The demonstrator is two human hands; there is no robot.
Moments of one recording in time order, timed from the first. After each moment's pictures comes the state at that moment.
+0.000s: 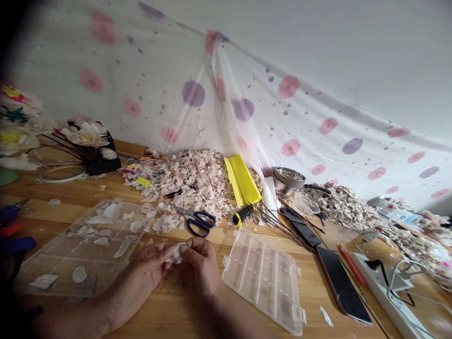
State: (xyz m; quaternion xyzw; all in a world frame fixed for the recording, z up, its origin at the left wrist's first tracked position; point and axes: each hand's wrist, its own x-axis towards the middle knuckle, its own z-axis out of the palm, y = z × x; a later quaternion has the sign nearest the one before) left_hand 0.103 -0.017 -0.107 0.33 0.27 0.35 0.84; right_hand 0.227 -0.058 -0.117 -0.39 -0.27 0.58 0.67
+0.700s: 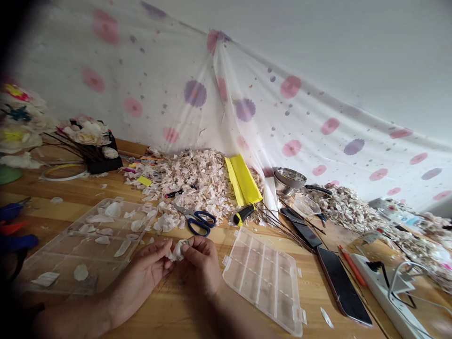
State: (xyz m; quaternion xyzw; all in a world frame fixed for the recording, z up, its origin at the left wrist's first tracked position) left_hand 0.104 -0.015 -0.110 0.28 0.25 0.37 0.85; right_hand 0.224 -0.059 -0.109 -0.35 -0.27 0.59 0.67
